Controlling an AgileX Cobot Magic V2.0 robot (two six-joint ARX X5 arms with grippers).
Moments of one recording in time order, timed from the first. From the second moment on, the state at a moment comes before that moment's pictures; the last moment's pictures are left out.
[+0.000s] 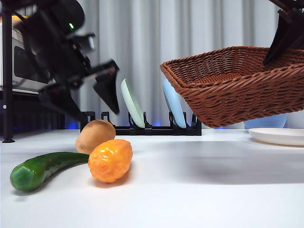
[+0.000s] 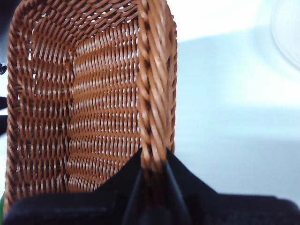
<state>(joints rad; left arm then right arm) -0.37 1.71 1.20 -0.40 0.18 -0.08 0.09 1.18 0.96 -0.50 -0.39 0.19</state>
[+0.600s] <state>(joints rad) -0.38 1.80 1.20 -0.38 0.13 -0.04 0.09 1.18 0.96 -0.52 -0.38 0.19</state>
